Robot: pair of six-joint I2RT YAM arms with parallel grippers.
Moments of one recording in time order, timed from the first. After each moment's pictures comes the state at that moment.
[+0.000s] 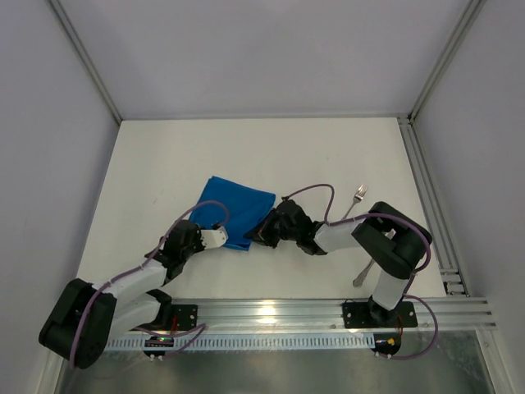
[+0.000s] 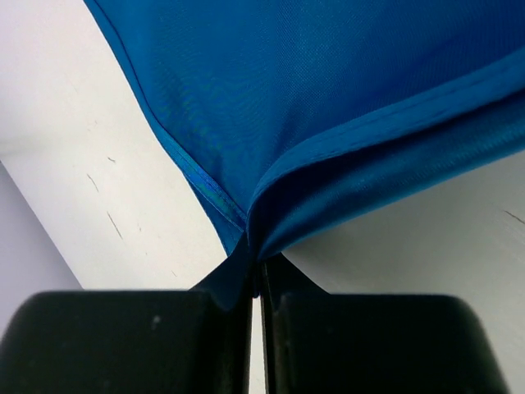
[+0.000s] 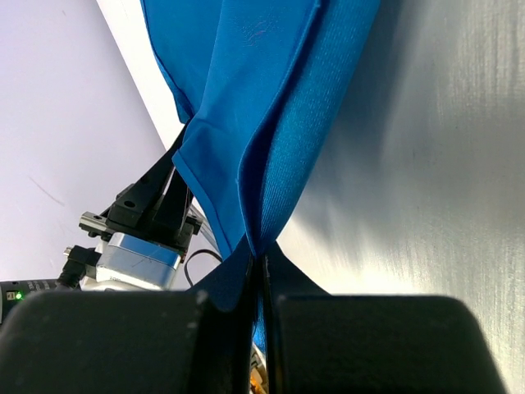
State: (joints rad) left arm -0.44 1.06 0.20 0.12 -0.20 0.91; right arm 0.84 1.76 0.68 0.51 -0.22 1.47
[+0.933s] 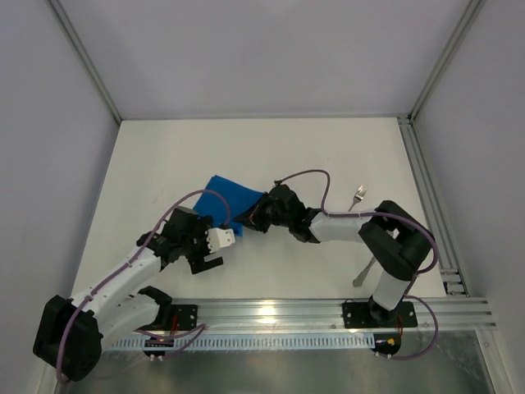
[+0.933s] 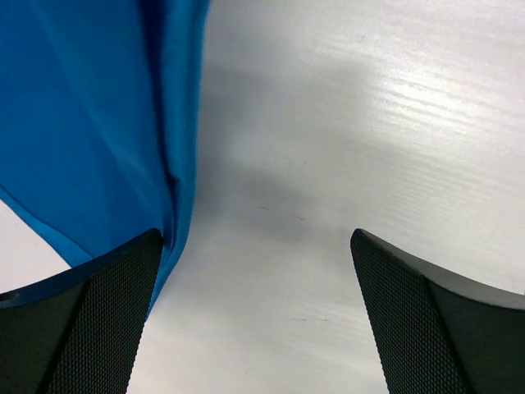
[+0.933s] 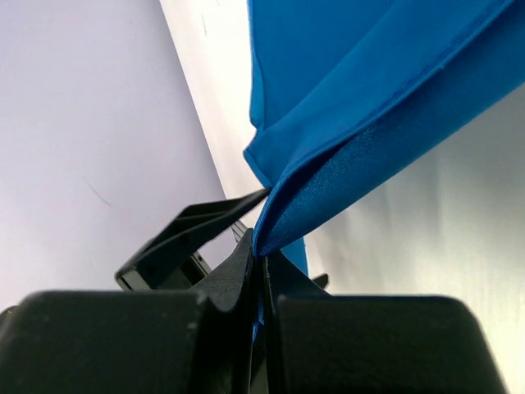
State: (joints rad) left arm -0.46 0.97 0.49 -0.54 0.27 0.83; right arm 0.84 1.74 0.83 0.42 -0.20 1.47
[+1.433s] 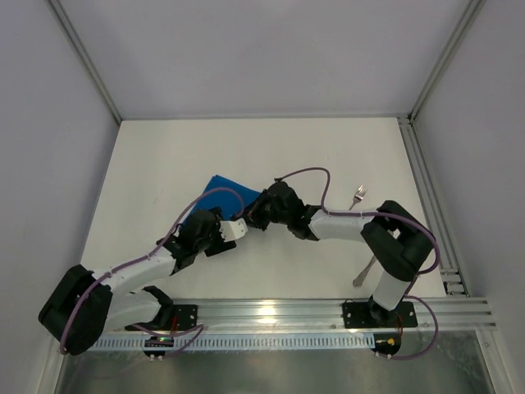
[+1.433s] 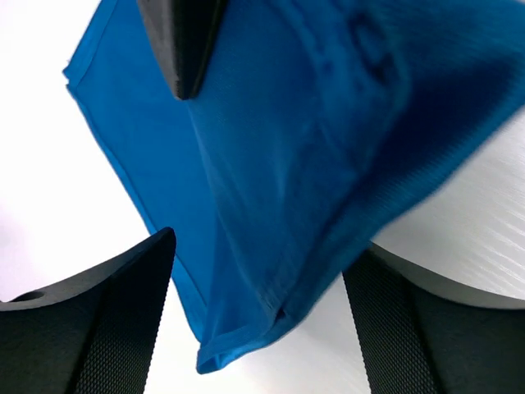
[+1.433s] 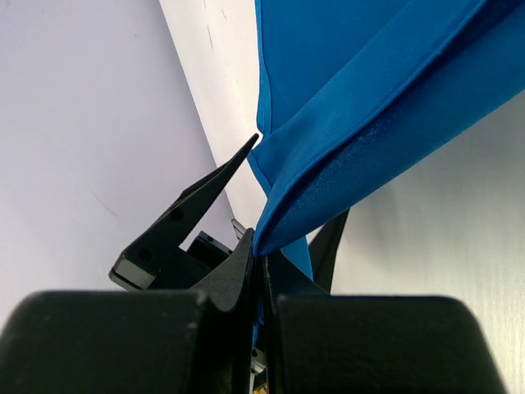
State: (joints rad) left arm -0.63 1.12 0.40 -0.02 -0.09 0.71; right arm 0.84 1.73 0.89 0.34 -0.17 1.48
